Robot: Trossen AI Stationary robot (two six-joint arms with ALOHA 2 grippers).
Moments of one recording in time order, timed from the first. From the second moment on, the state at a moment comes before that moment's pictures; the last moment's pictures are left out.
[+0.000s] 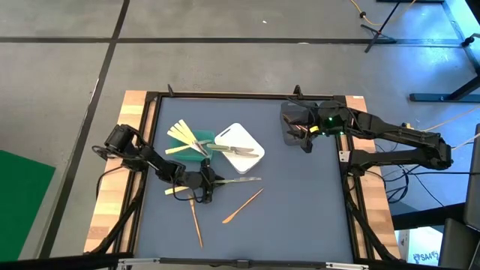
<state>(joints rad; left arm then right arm) -0.33 1.84 0.38 0.82 -0.39 -0.30 -0.30 0.92 0.86 -0.53 -0.05 -0.04</state>
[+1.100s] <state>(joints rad) -0.33 1.66 0.37 0.89 -0.29 -0.28 -0.30 0.92 0.85 -0.53 -0.05 -0.04</state>
